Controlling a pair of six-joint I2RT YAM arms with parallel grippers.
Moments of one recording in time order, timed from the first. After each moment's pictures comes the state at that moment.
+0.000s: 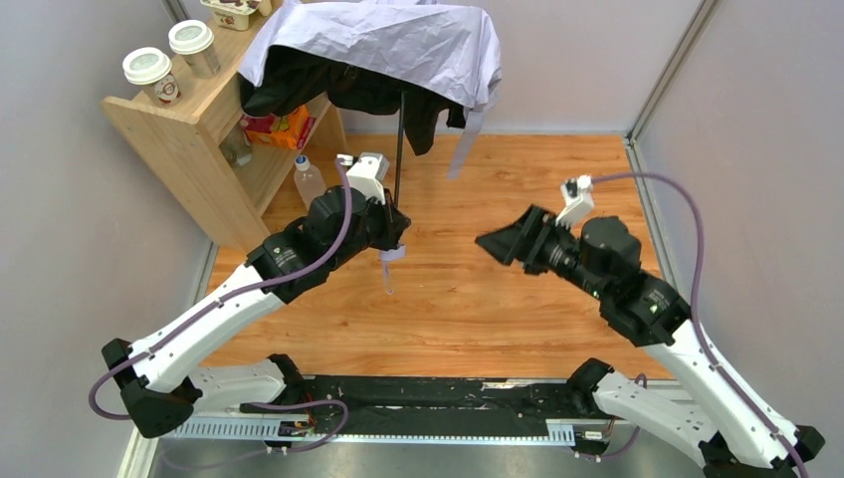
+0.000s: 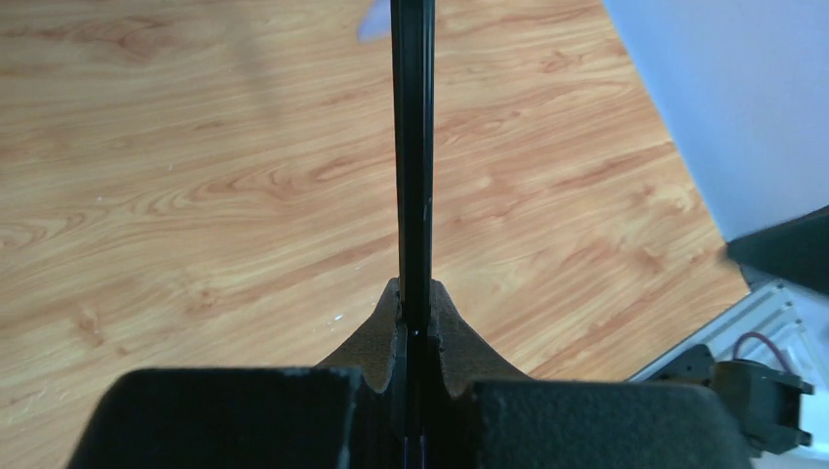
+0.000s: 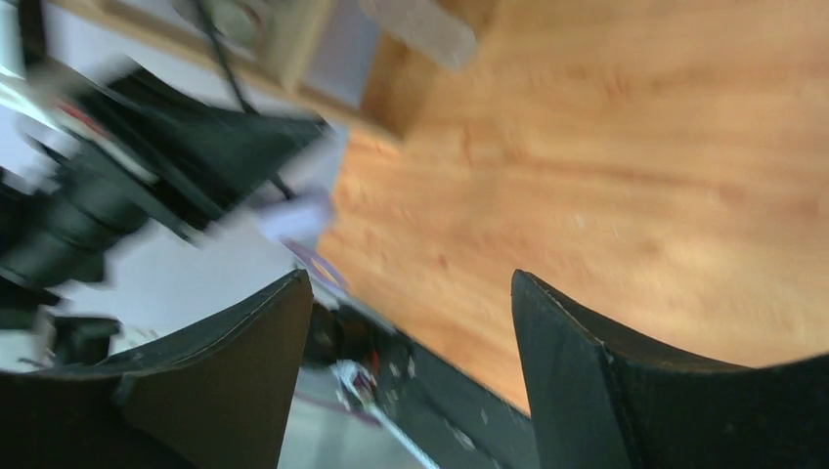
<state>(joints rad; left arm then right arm) -0.86 1.09 1.22 -0.49 -0.23 -0.48 0.70 0.73 0.94 -0.52 -0.09 0.86</state>
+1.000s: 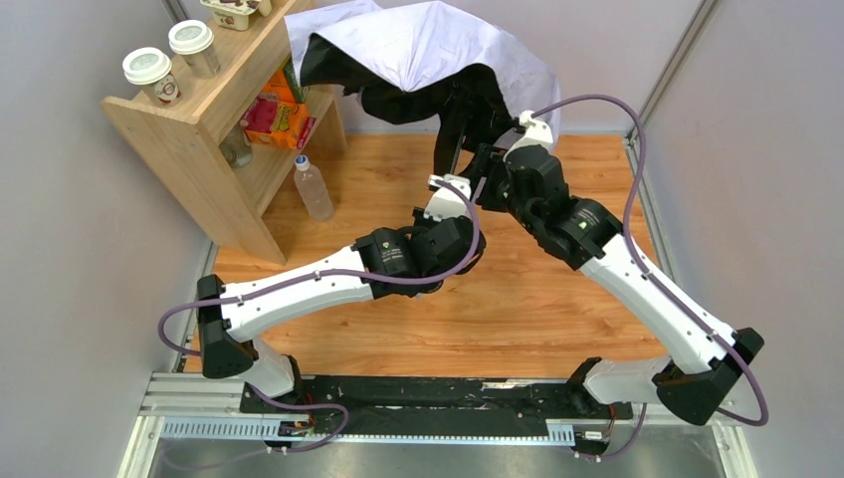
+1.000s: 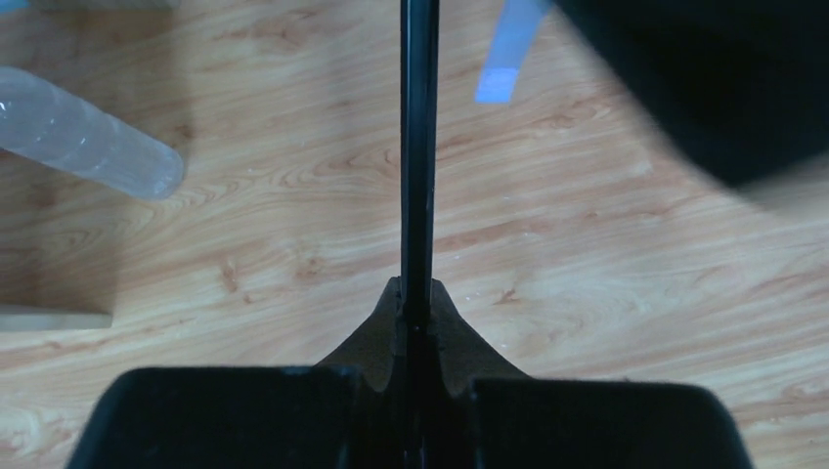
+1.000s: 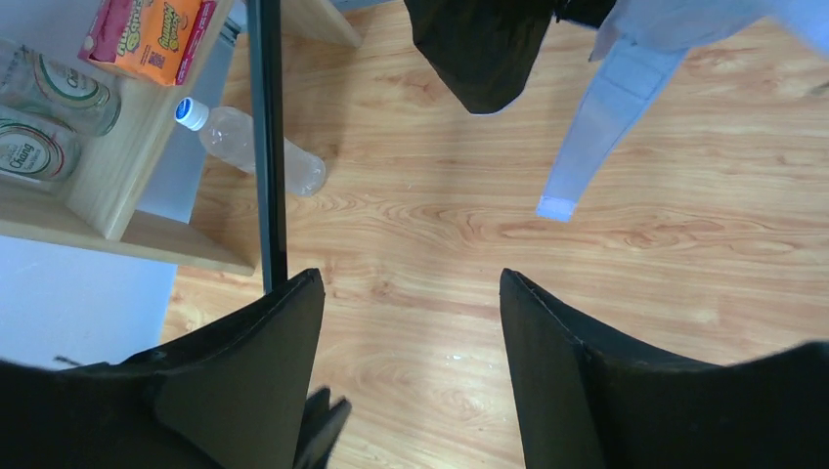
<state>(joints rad) -1.21 1.54 1.56 -0.82 -0.85 -0.55 0.75 1.26 1.45 -0.58 0.33 0.63</state>
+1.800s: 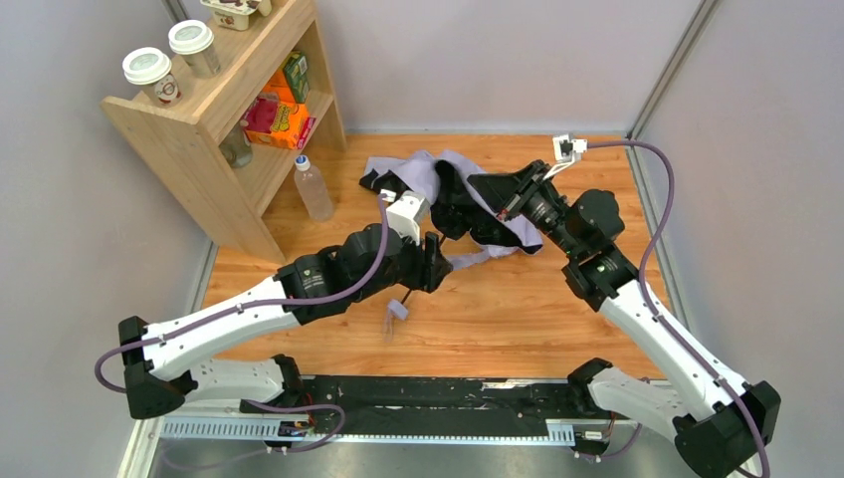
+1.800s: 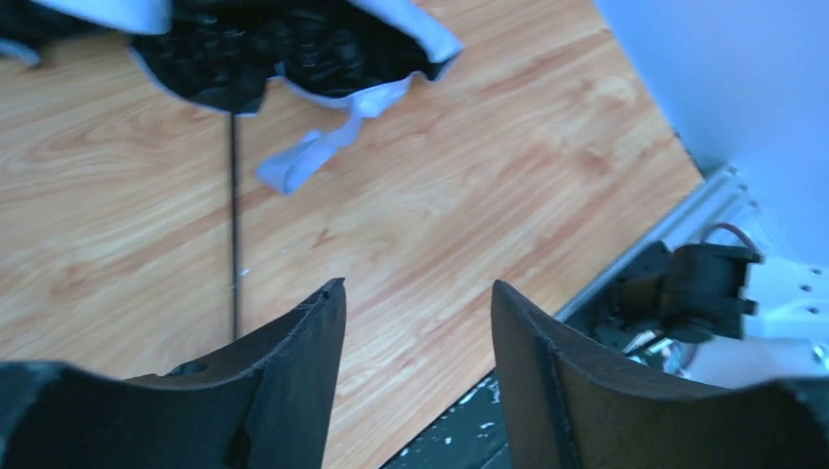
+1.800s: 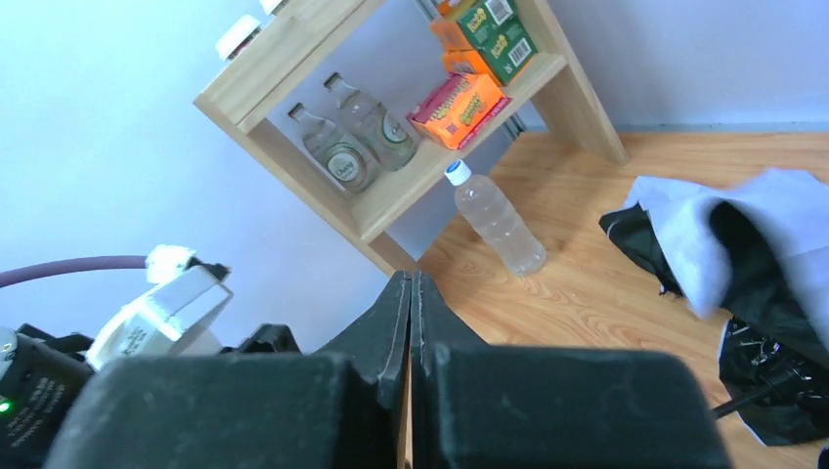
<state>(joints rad) -1.12 1.12 1.12 -0.46 -0.31 -0.53 0.53 1.00 0.92 0.26 -0.25 0.72</state>
